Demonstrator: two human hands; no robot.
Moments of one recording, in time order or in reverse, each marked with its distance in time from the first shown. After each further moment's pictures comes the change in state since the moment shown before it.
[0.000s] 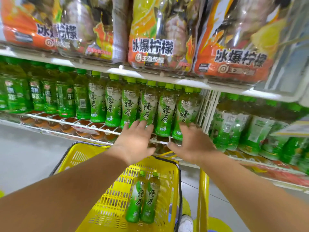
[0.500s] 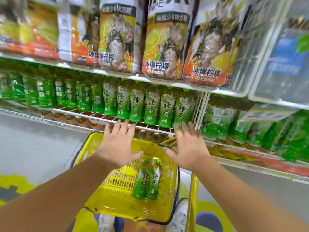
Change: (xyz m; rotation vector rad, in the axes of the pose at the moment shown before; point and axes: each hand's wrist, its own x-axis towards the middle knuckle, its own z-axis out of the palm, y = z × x) left_hand -0.105 -0.013 -0.024 0.110 0.022 -0.175; right_hand -0.087 -0.025 -0.024 -0.257 -0.027 -0.125
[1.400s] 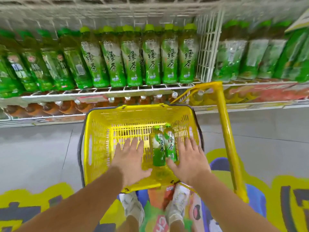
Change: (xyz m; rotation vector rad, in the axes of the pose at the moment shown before) left_hand -0.060 -0.052 0.166 0.034 -0.340 0.304; right_hand -0.078 -0.149 0.155 0.204 -0.244 0.344
